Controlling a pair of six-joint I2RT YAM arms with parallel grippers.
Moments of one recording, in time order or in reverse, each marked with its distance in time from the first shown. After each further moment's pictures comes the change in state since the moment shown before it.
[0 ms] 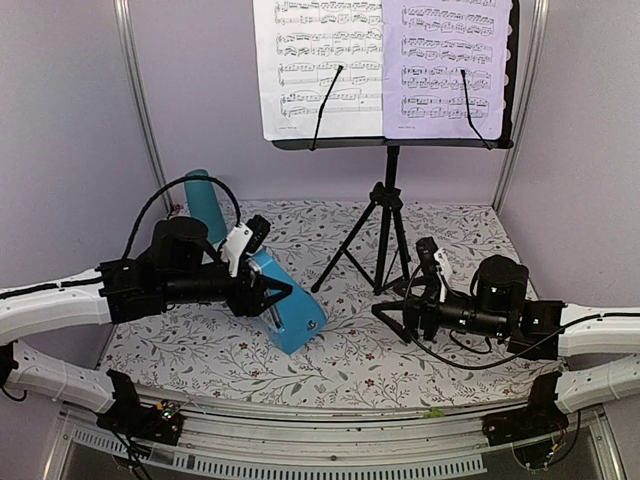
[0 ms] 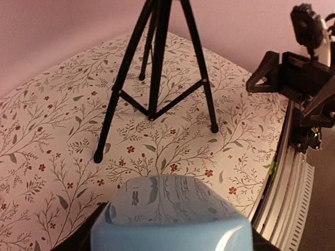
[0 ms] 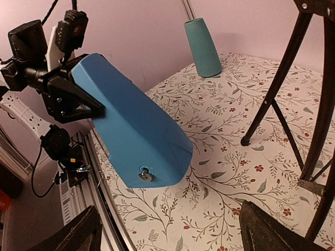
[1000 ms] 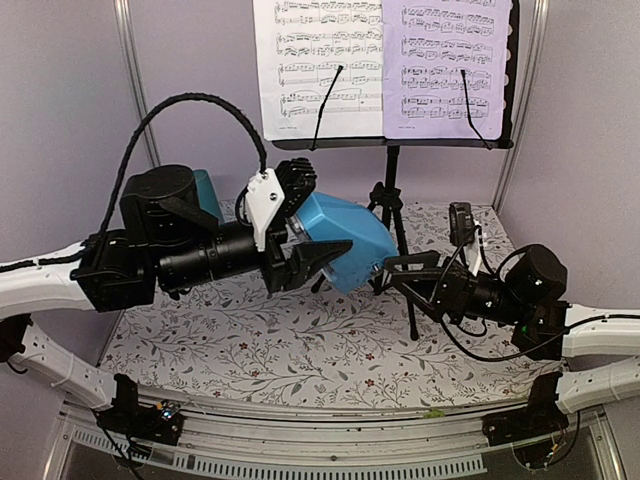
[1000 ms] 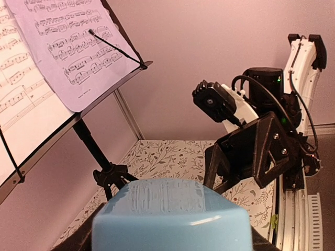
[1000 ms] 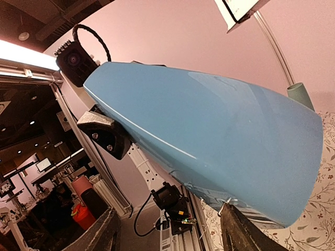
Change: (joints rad) left arm -0.399 0.117 0.431 0.079 -0.274 0.452; right arm 0.000 -0.018 -0.004 0.481 -0.308 0.290
